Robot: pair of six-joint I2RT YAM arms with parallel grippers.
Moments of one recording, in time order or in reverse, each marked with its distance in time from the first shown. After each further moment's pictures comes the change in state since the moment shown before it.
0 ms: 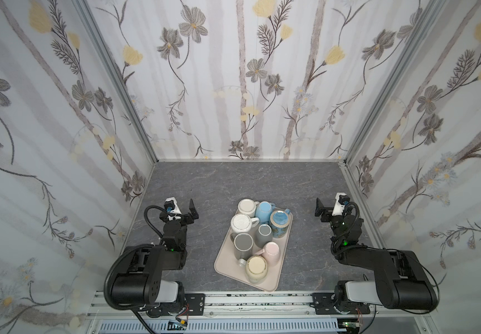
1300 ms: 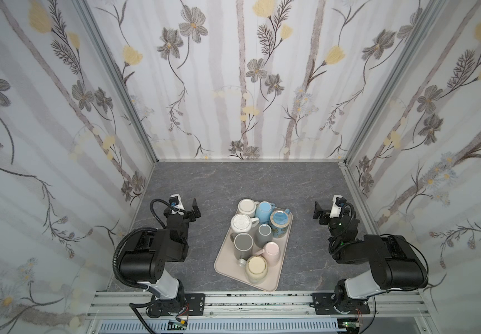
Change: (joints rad) left arm 0.015 0.267 0.088 0.032 0.064 0.018; right arm 0.000 0.201 -0.070 0.219 -0.006 -0.035
